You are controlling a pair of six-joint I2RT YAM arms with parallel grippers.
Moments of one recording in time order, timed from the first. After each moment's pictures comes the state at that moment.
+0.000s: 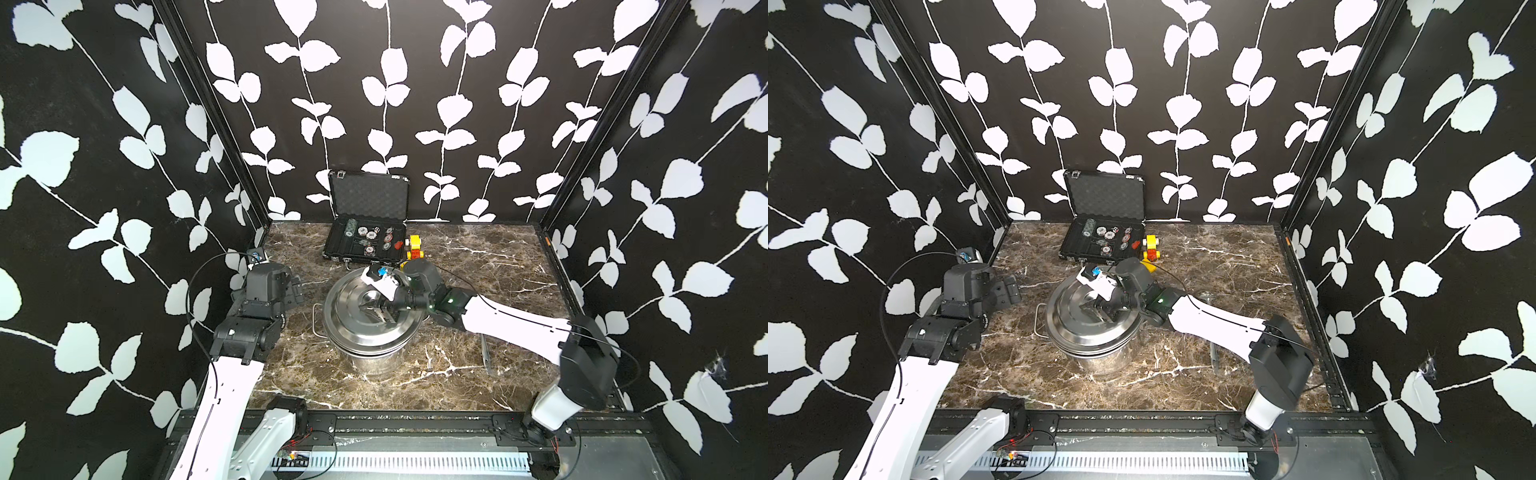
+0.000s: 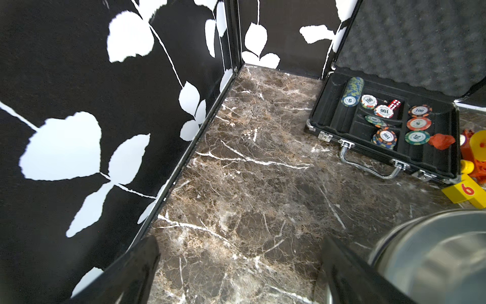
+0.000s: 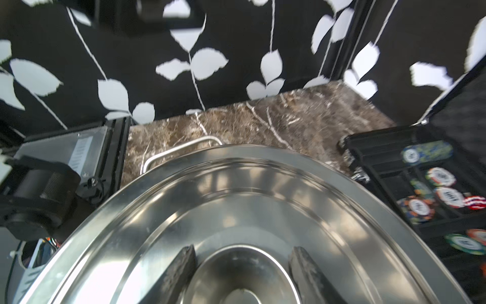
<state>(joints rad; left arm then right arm) -0.17 0.82 1.08 -0.88 -0.47 -0.24 0.92 1.60 1.23 -0.03 -0.39 -0.13</state>
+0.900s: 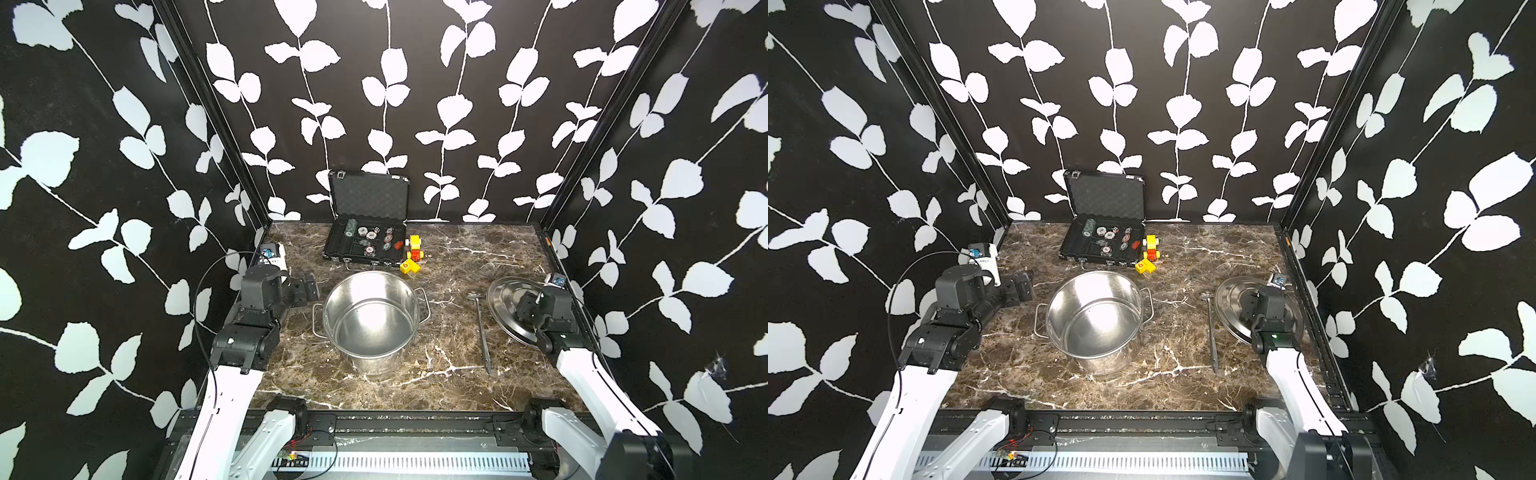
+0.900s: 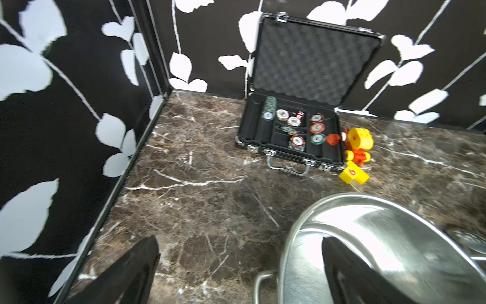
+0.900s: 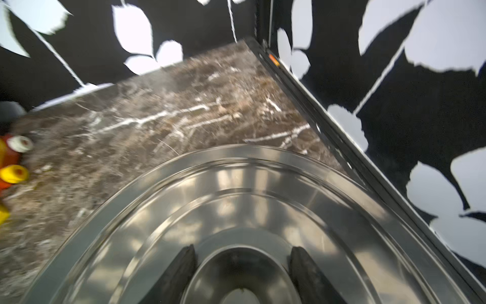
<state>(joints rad) -0.17 0.78 1.02 -0.70 -0.13 -0.17 -0.02 0.99 0.49 -0.11 0.23 0.28</state>
